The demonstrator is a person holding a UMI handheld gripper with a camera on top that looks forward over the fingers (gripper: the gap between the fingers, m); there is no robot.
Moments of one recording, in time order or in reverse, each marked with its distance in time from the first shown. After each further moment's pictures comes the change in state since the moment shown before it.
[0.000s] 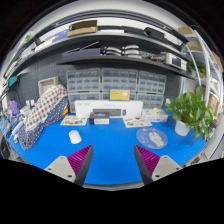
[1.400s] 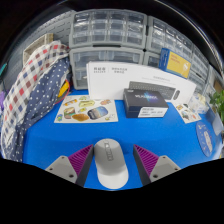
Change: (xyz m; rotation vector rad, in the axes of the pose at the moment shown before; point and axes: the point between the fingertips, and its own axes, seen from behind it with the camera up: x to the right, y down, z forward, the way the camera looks) arm -0.208 0.050 0.322 -0.329 0.015 -0.018
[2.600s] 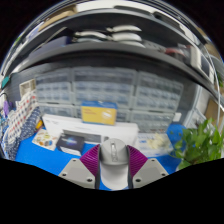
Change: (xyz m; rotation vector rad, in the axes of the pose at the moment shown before) arm 0.334 -0.166 -0.119 0.265 -0.041 -0.068
